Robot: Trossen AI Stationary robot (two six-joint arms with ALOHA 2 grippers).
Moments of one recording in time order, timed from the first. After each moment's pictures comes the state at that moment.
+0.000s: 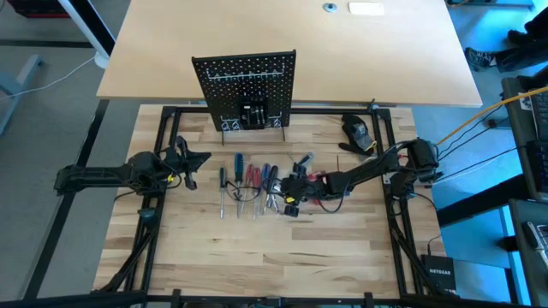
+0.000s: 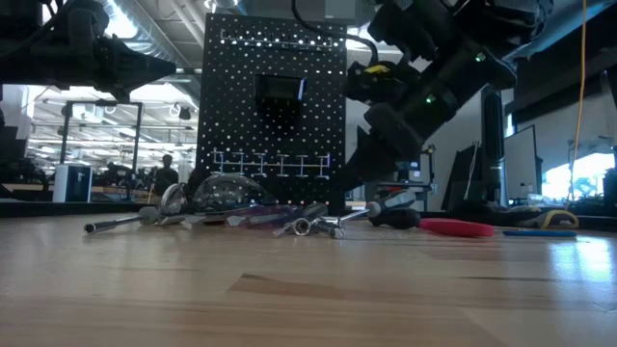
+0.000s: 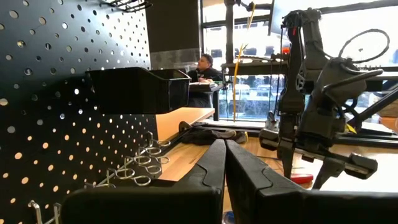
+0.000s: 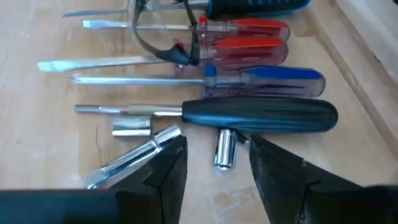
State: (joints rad) left arm 0.07 0.13 0.01 0.27 -0.30 0.08; right arm 0.14 1.79 0.88 0.14 0.32 0.15
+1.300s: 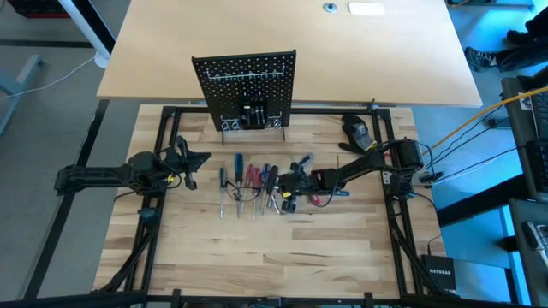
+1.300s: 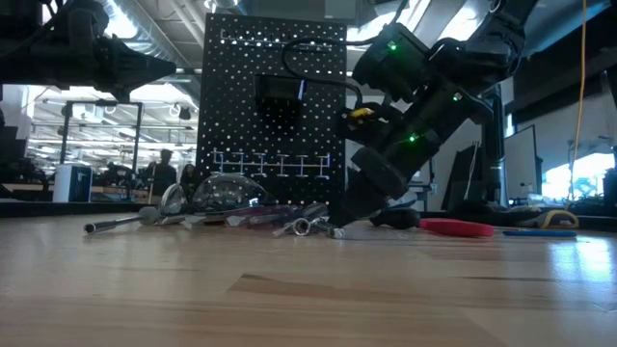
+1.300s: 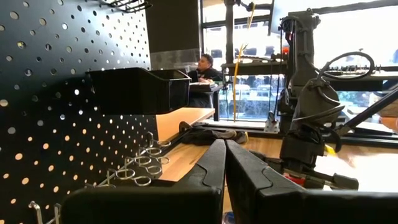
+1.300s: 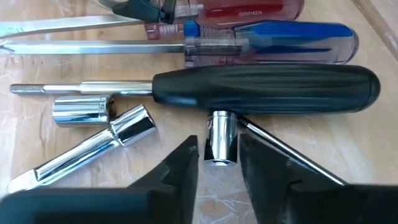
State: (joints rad) left arm 0.07 0.13 0.01 0.27 -0.30 0.09; right arm 0.06 1.90 0.88 0.21 0.22 0.15
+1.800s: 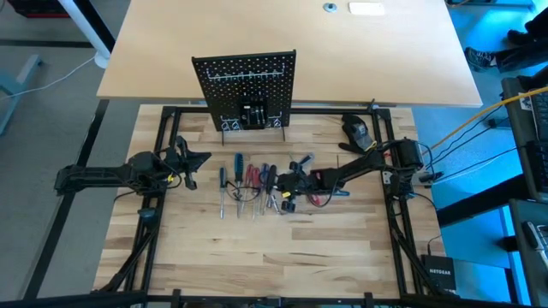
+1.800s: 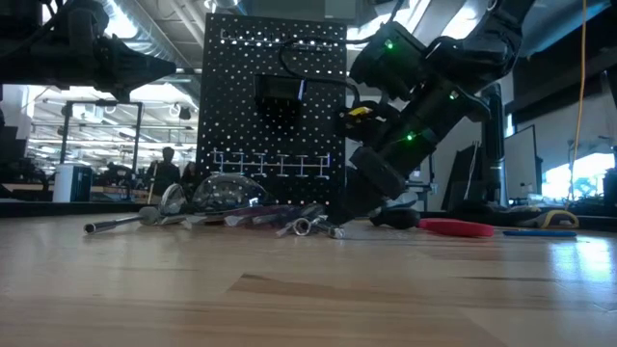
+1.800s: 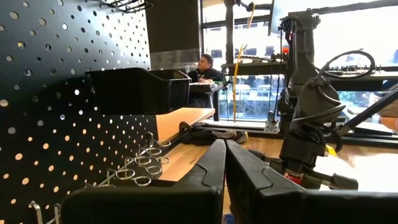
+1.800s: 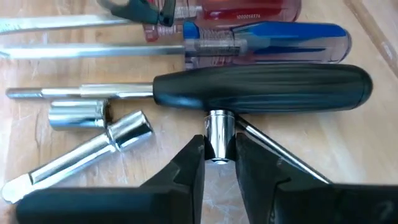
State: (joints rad) left arm 0.07 0.13 0.01 0.27 -0.30 0.09; right arm 0.06 1.90 0.90 0.19 0.23 0.12
